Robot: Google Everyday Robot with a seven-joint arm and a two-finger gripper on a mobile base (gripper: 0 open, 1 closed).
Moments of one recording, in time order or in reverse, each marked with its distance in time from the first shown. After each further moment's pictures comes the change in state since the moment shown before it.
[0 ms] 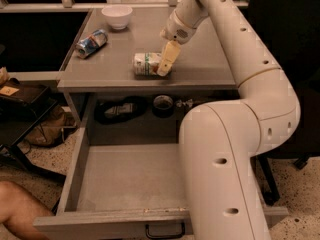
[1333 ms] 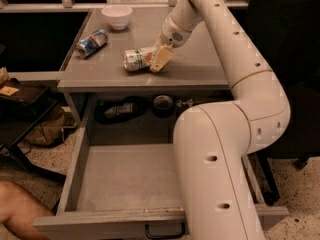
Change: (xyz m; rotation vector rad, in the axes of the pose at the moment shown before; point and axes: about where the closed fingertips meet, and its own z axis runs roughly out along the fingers) arm -0.005 0.001 0.018 -0.035 -0.017 0.008
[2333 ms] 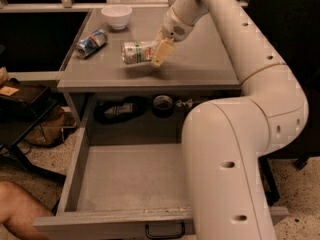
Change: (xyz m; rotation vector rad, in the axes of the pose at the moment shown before) arm -0.016 0.004 -0.022 0.043 -0.010 -0.012
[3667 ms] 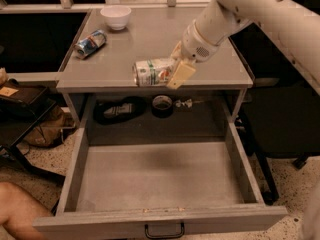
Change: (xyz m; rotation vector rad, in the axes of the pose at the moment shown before) arm 0.022 0.109 -0.049 0.061 0.024 -0.038
